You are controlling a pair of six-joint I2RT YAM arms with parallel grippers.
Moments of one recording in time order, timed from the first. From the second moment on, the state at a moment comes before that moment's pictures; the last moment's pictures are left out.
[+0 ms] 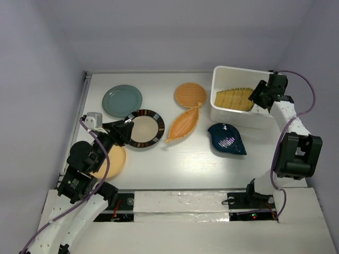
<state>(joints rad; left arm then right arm) -0.48 0.39 0.71 -0.28 -0.07 -0.38 -0.17 1.59 1.25 -0.36 -0.03 0.42</state>
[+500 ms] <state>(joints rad) -0.48 0.39 0.71 -0.29 -0.09 -0.39 0.11 1.11 1.07 -0.19 -0.02 0.49</state>
